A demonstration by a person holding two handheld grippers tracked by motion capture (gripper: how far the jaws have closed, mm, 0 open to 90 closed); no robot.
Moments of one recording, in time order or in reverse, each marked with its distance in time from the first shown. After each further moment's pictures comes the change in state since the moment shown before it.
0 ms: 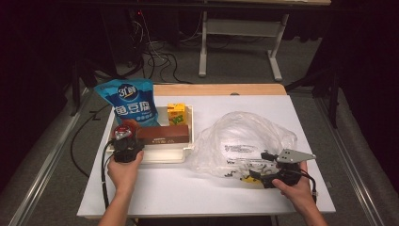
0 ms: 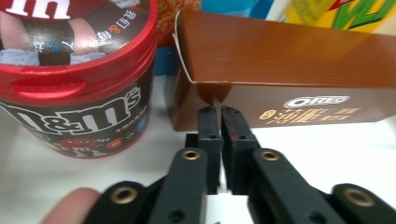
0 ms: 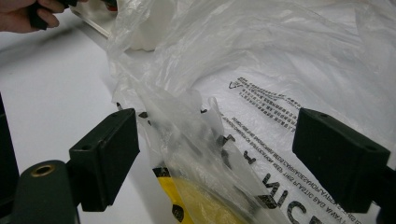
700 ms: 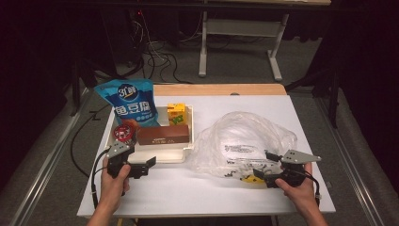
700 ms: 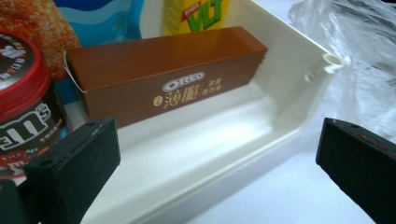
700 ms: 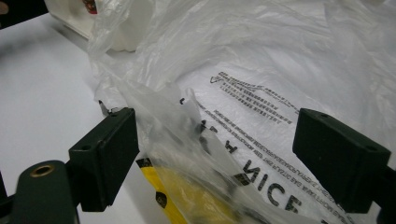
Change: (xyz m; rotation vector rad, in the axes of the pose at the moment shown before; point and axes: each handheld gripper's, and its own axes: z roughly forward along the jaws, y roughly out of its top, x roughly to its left) left arm -0.010 -0.017 -0.058 -0.070 -0.303 0.285; right arm -0.004 -0.006 -0.008 -0.011 -0.061 0.044
